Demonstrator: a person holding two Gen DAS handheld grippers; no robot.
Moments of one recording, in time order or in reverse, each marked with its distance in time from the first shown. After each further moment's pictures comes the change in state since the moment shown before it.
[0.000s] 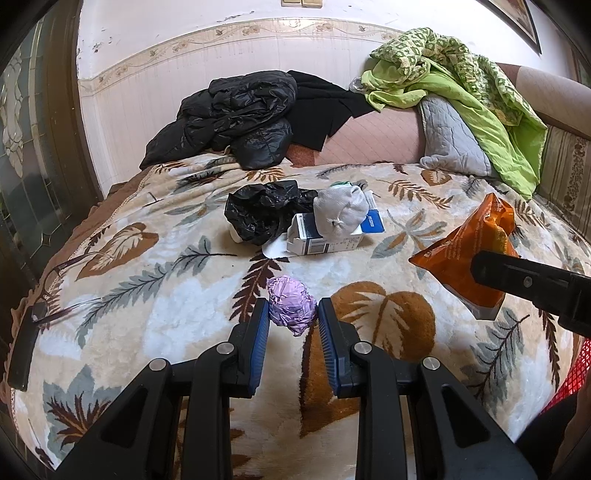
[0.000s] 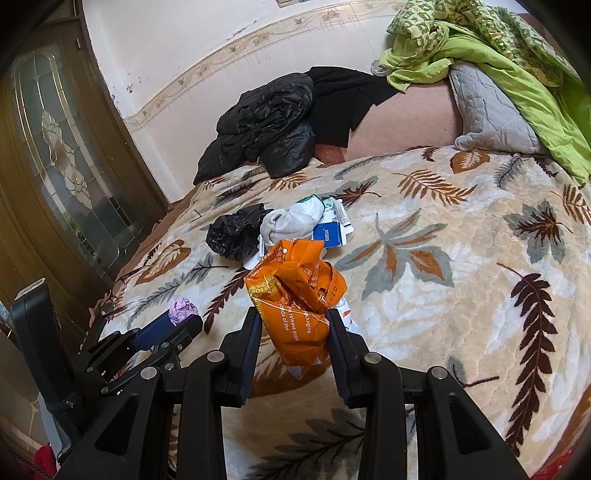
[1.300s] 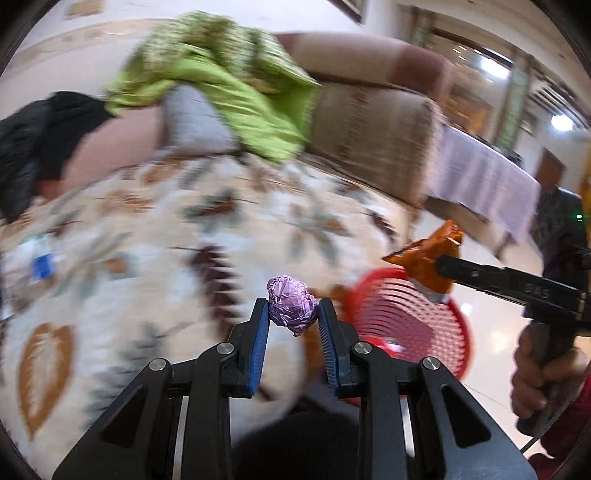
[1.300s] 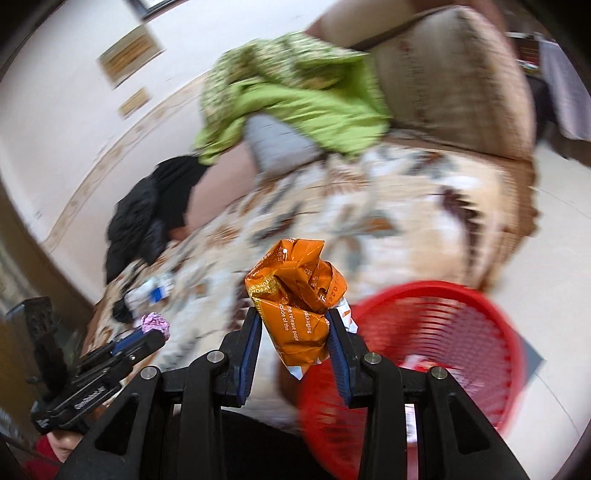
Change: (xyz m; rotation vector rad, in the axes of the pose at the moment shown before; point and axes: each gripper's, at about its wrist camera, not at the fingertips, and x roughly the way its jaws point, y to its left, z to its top) left arm -0.088 -0.257 0.002 0.321 0.105 -0.793; right arm -0.283 -0.205 -0.099 0.444 -0.219 -0.365
